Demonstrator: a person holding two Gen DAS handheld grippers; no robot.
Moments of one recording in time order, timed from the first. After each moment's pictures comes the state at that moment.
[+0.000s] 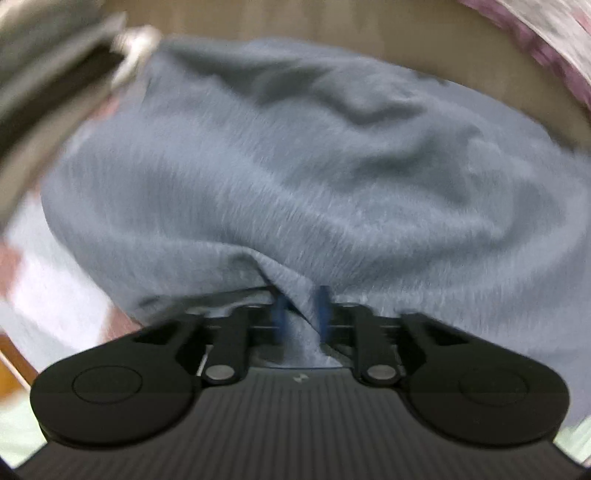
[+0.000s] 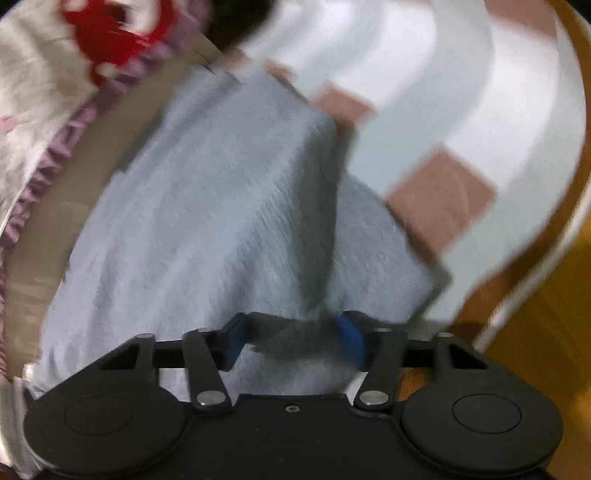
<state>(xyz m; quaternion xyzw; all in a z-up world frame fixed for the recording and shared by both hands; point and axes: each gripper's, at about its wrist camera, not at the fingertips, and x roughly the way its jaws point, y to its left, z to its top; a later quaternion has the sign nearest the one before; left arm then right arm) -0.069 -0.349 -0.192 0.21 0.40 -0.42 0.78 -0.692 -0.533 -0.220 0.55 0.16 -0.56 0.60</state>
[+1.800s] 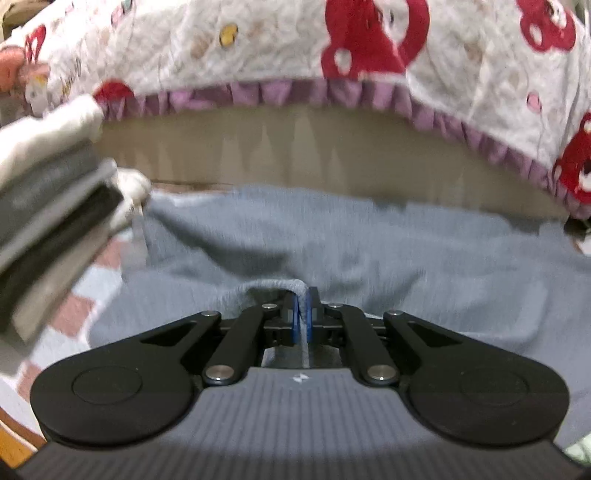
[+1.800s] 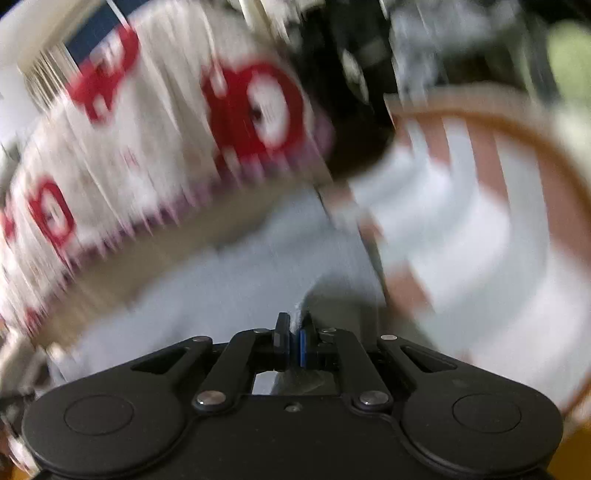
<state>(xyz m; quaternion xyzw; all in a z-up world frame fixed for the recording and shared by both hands) -0.074 -0.358 -0.095 0.14 0.27 -0.46 0.83 -0.752 -0.559 -0.146 0.37 0.03 -0.51 0.78</state>
